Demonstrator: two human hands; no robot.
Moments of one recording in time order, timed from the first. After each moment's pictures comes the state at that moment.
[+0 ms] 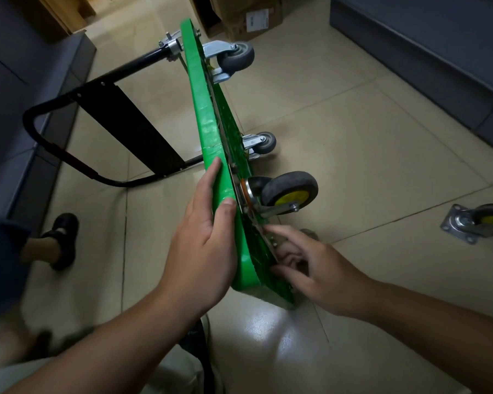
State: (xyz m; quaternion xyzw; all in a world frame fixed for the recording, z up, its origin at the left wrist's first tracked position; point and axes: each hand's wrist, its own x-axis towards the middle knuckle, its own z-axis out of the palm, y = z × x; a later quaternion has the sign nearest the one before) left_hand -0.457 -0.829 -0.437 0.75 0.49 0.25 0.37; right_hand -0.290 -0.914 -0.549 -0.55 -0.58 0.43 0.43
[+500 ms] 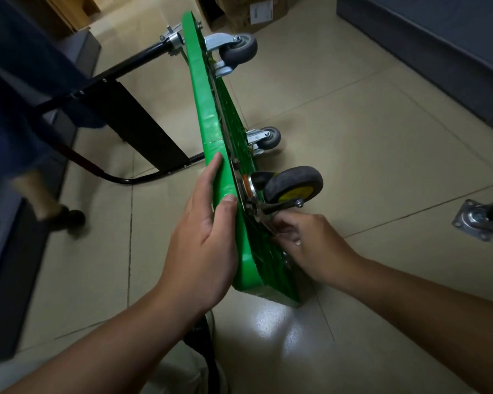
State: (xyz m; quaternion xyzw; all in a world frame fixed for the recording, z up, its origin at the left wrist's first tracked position) left_hand -0.456 -0.828 -0.439 0.74 0.49 0.25 0.37; right_hand -0.287 -0.869 -0.575 -0.64 -0.56 0.35 0.39
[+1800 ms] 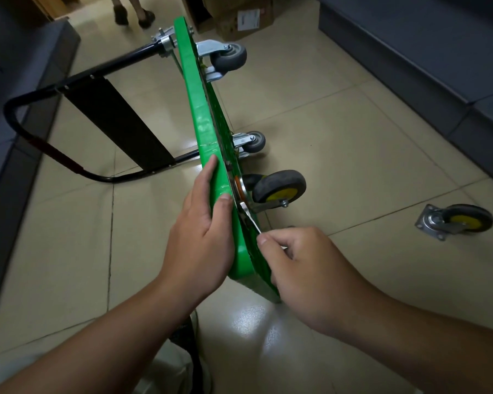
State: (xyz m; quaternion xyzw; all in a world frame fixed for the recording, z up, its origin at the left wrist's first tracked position) left_hand -0.453 -0.832 -0.434 0.75 0.51 0.23 0.36; right_hand -0.330 -0.933 -0.440 -0.68 -0.44 0.42 0.40
